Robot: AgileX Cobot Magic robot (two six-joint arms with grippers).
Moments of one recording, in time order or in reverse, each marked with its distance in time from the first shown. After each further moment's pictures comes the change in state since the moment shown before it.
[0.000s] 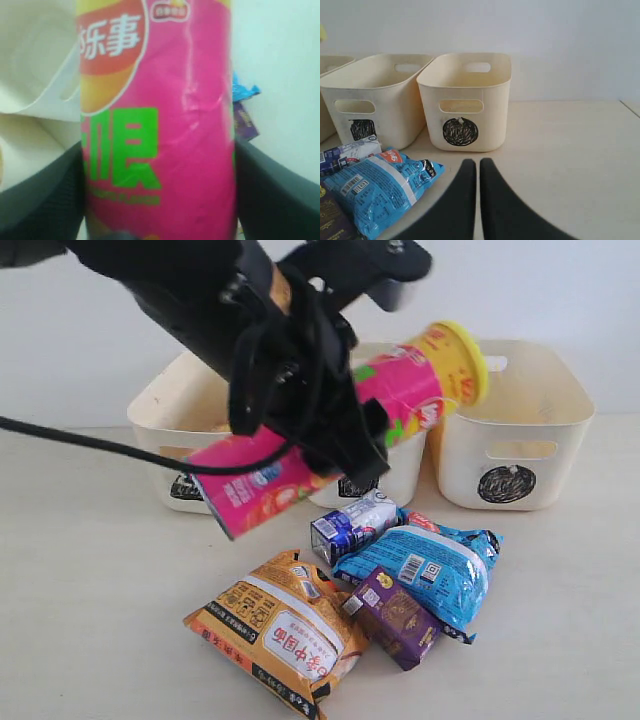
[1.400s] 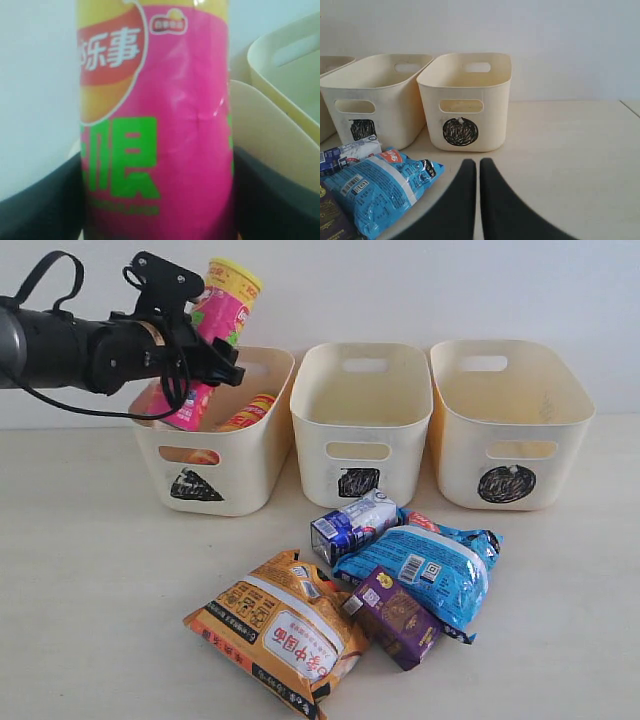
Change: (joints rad) left arm 0.575 0.476 -0.100 0.038 -0.920 -0.084; right arm 0.000 0.000 0.000 0.000 0.000 0.000
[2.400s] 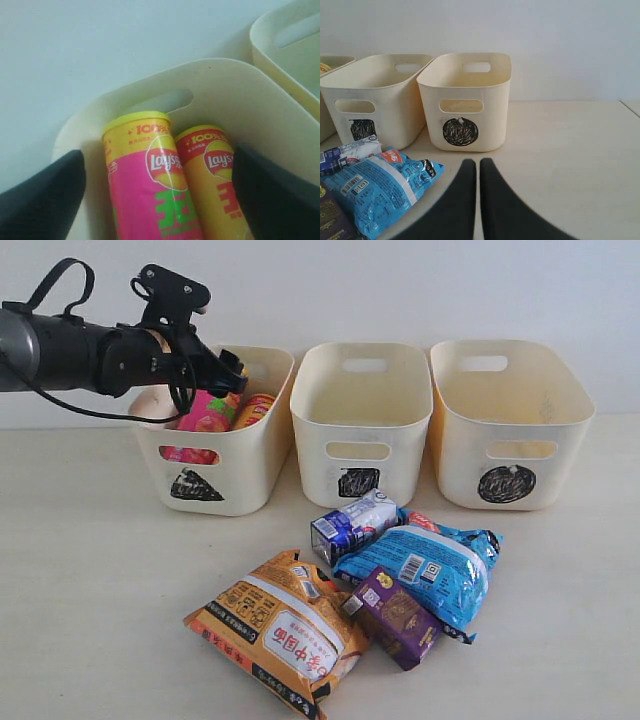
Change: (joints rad) left arm 0.000 0.035 -0.039 0.000 0.064 -0.013; right arm 0.000 0.000 0.000 0.000 0.000 0.000
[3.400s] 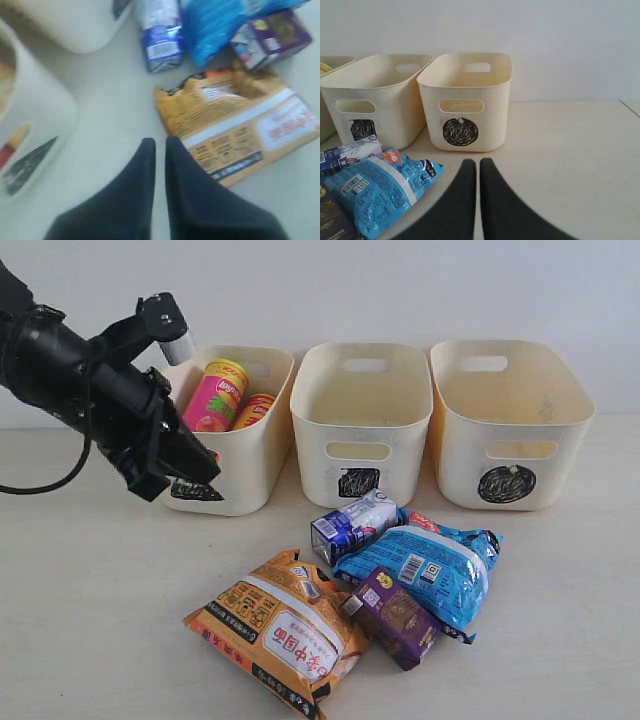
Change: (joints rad) left arm 0.000 -0.479 0.350 -0.769 0.917 1.104; right arm 0.000 0.000 0.000 0.000 0.000 0.000
